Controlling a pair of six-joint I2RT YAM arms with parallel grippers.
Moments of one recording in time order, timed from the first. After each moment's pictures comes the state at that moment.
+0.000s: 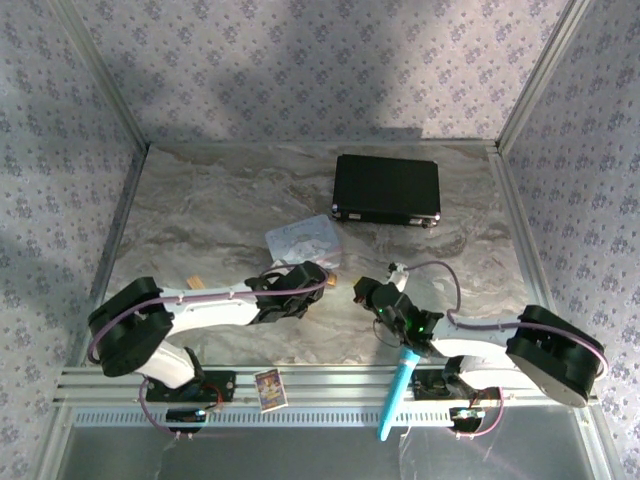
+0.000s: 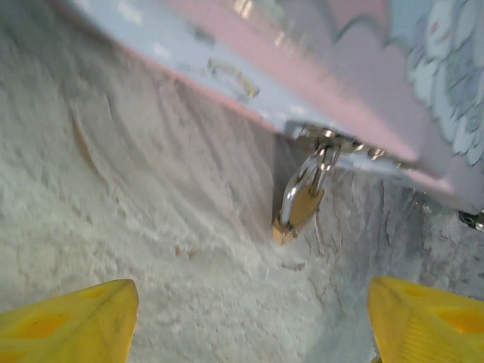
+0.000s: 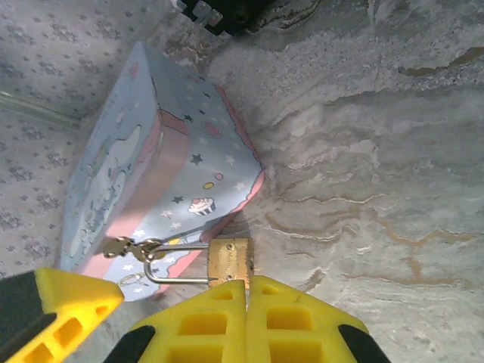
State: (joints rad) left arm -1.06 1.49 0.73 -0.16 -0.32 -1.80; right arm 0.96 1.20 0.21 0.49 0.41 1.21
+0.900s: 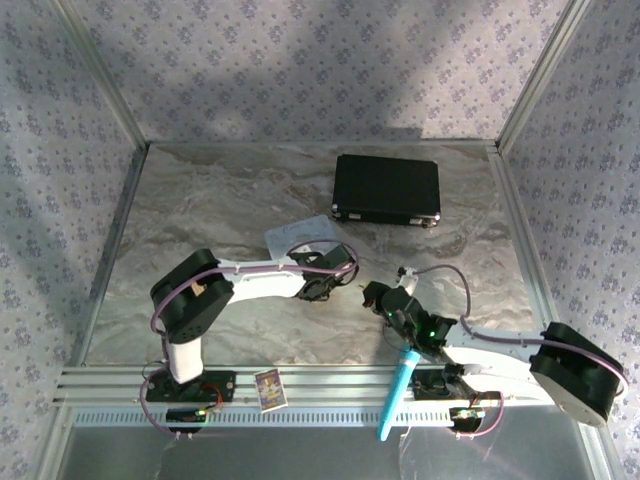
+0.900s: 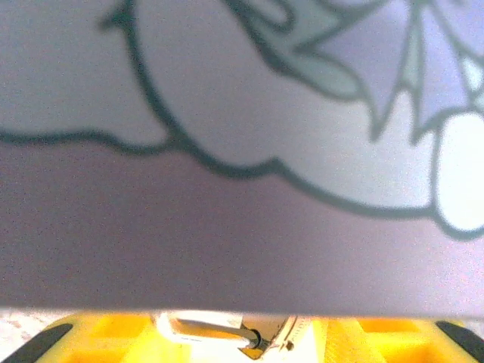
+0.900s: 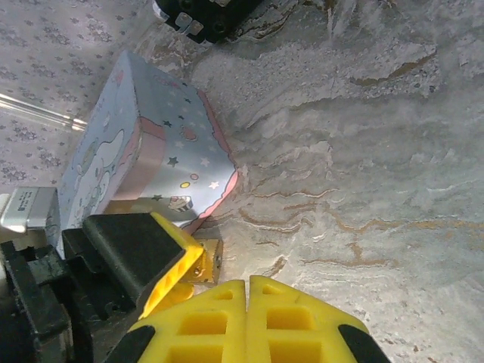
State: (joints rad) left arm -1.03 1.83 1.10 -0.48 -0.33 -1.59; right arm 0.94 1.05 0.16 0.37 0.40 1.21
